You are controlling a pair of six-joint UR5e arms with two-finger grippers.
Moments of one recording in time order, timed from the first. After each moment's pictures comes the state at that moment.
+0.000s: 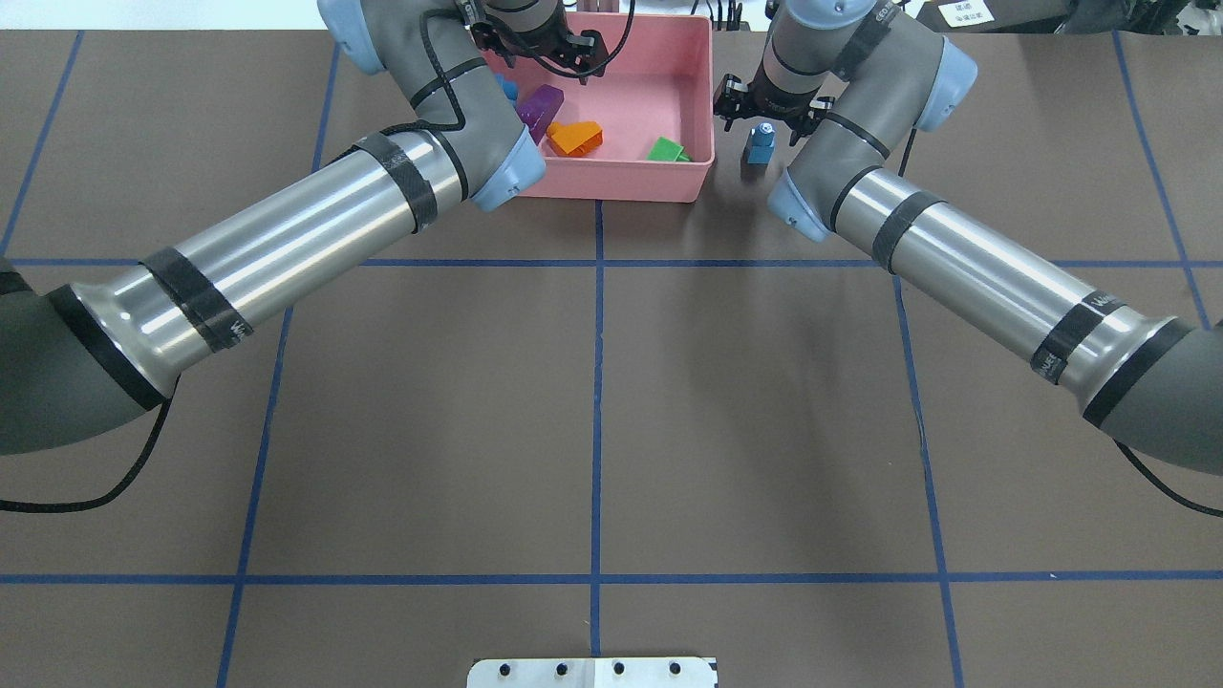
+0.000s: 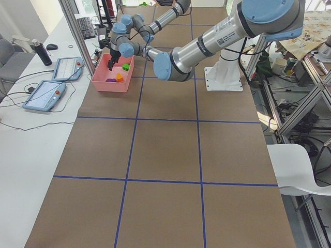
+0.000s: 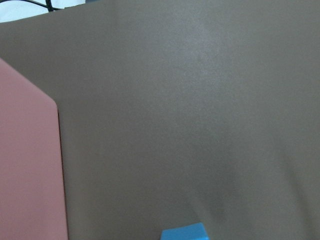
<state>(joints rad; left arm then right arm) -0.85 -2.79 -0.73 -2.09 -1.87 -0.76 0.90 -0.58 0.70 -0.98 1.97 1.15</state>
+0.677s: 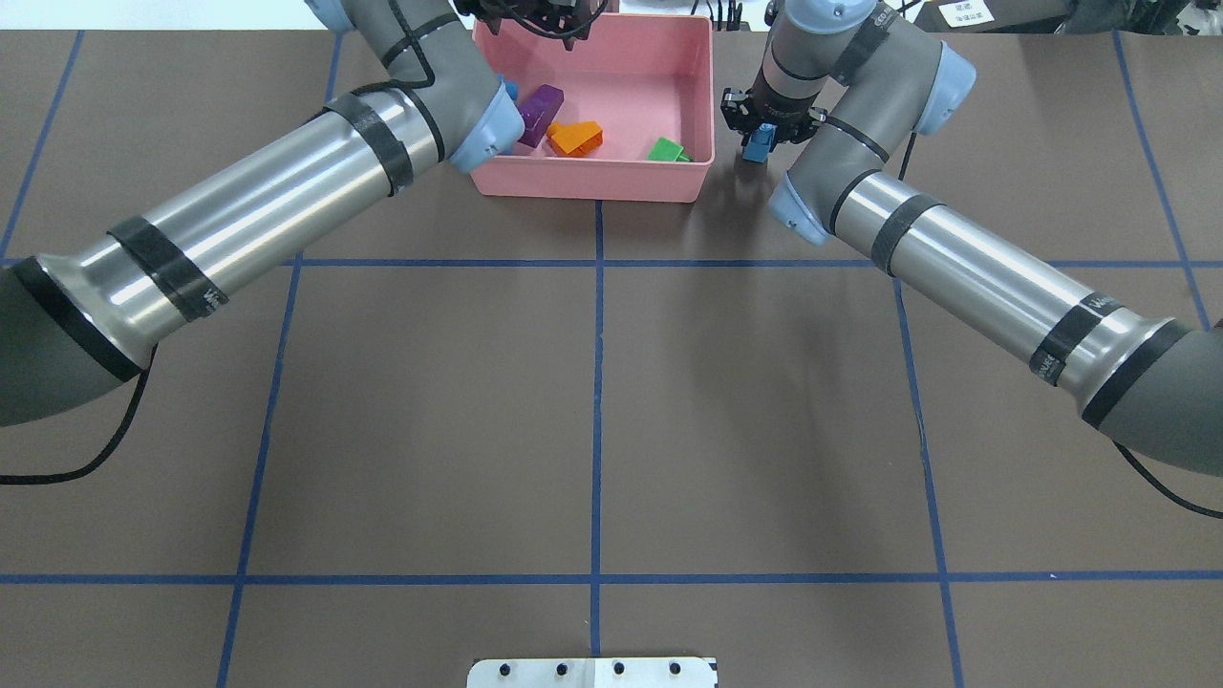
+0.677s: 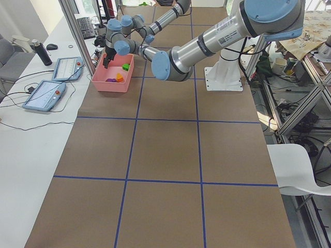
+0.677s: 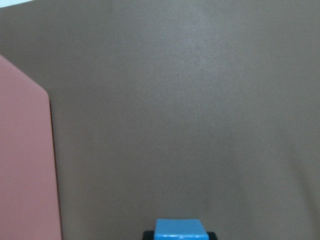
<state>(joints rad) -0.92 -2.78 -0.77 -2.08 -1.96 -0.73 0.91 -0.58 0.70 -0.98 2.00 1.15</state>
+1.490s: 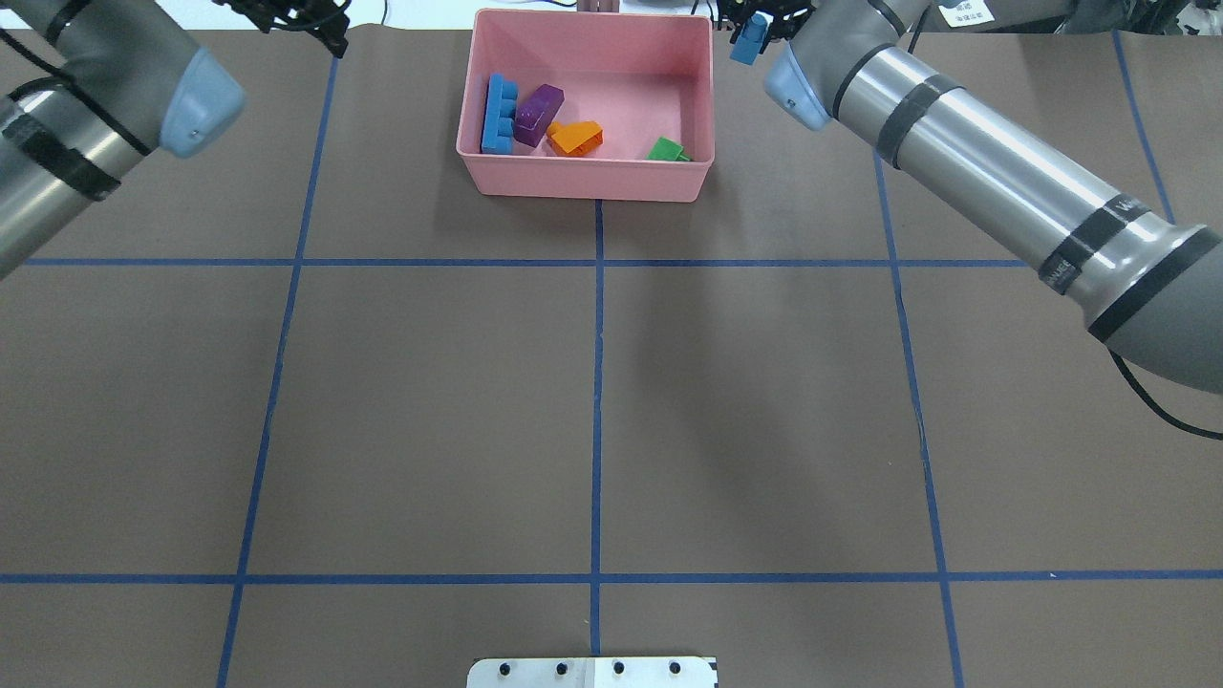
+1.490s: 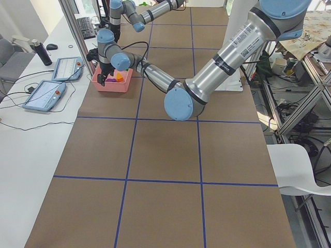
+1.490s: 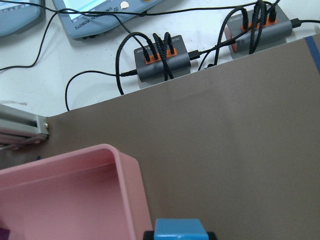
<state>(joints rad) -1.11 -2.29 -1.38 -1.79 -2.16 -0.41 1.01 -0.45 0.71 -1.07 2.09 1.20</state>
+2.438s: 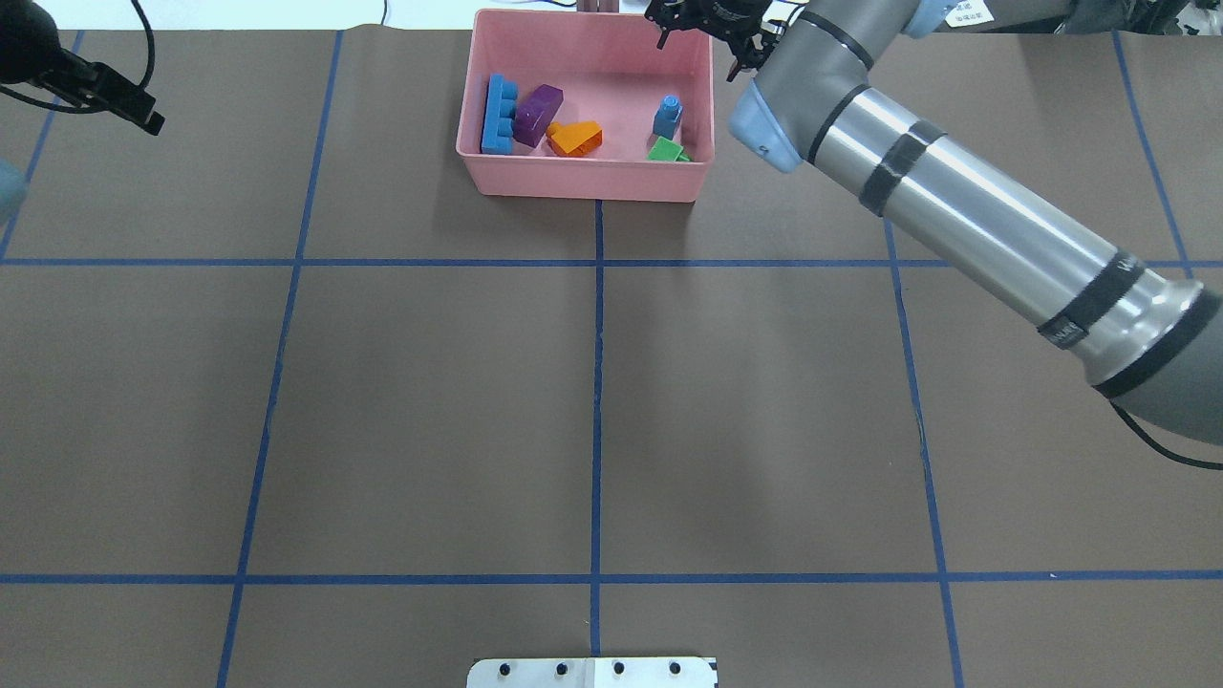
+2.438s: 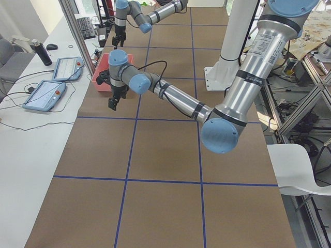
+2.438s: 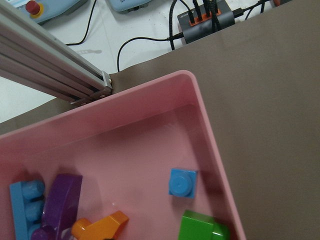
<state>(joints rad) -1.22 -1.92 -1.72 -1.67 -2.23 -0.29 0.97 -0.60 1.05 -1.17 2.12 1.32</state>
